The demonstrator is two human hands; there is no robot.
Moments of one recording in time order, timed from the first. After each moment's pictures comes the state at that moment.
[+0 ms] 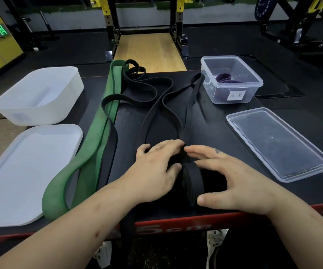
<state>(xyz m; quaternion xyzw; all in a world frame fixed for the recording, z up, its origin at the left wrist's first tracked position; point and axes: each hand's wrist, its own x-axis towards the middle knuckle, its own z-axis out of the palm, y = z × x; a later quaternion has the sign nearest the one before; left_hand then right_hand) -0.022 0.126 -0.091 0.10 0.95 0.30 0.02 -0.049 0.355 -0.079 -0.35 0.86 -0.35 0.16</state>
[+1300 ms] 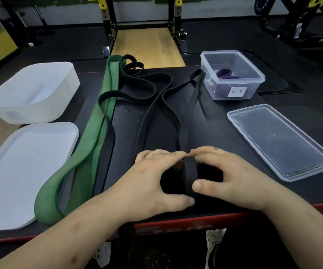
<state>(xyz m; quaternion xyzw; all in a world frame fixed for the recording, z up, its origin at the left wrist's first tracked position) 0.005 0.117 -0.077 0.13 0.93 0.33 0.09 -0.055 0.349 -0.081 -0.32 0.87 -0.34 0.15</state>
